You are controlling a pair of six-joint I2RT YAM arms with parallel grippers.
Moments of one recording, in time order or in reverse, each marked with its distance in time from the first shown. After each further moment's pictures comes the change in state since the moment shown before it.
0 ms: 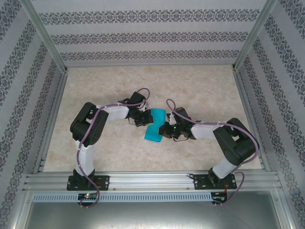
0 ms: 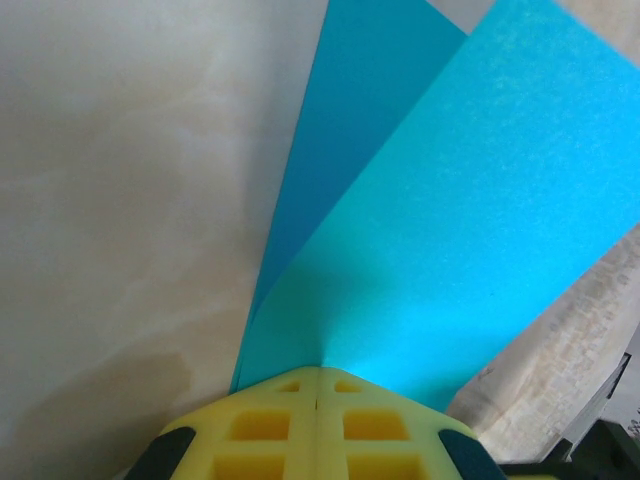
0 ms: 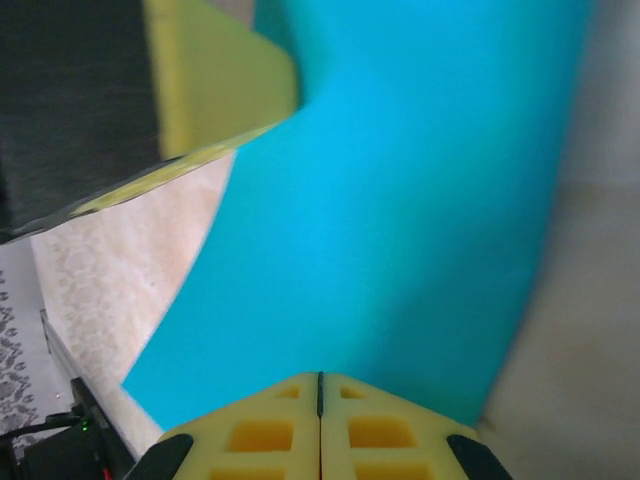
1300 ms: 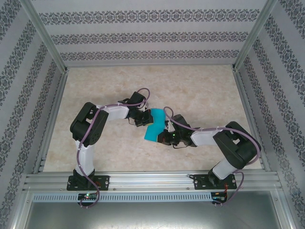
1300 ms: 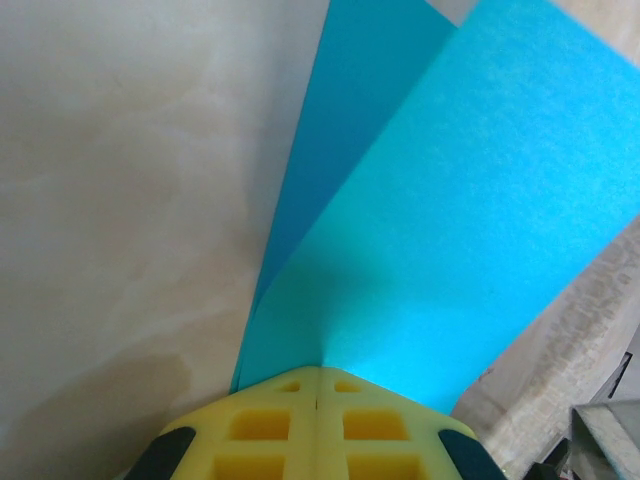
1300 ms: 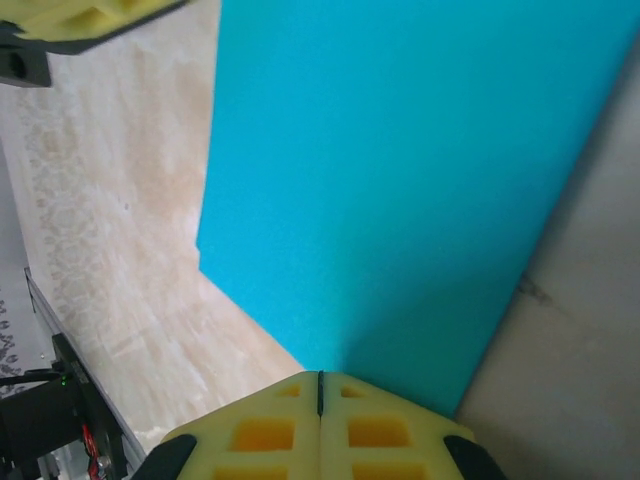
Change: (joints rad) left arm 0.000 0.000 0.000 0.000 0.000 0.004; right arm 0.078 -0.048 -0.109 0.071 0.023 0.030
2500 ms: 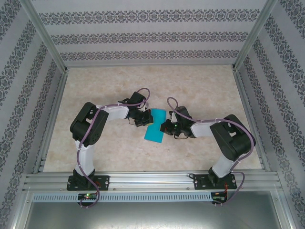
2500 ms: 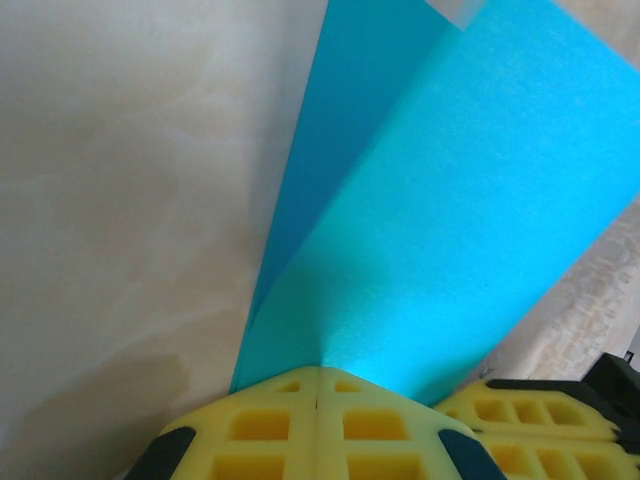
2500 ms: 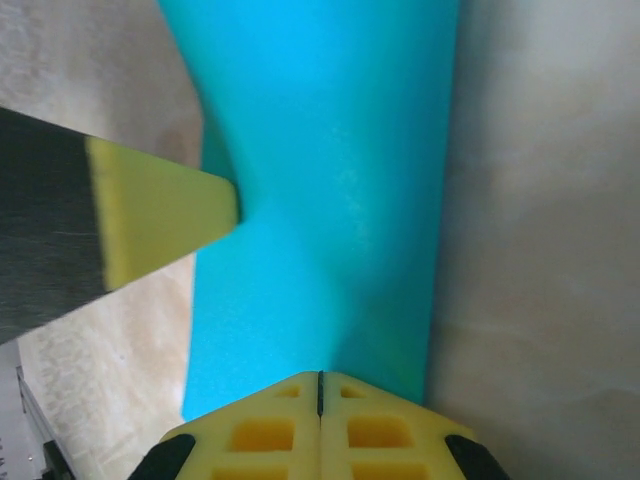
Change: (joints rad) left arm 0.000 0.000 0.000 0.000 0.000 0.003; right arm -0.134 0.126 0.116 0.005 0.043 -0.043
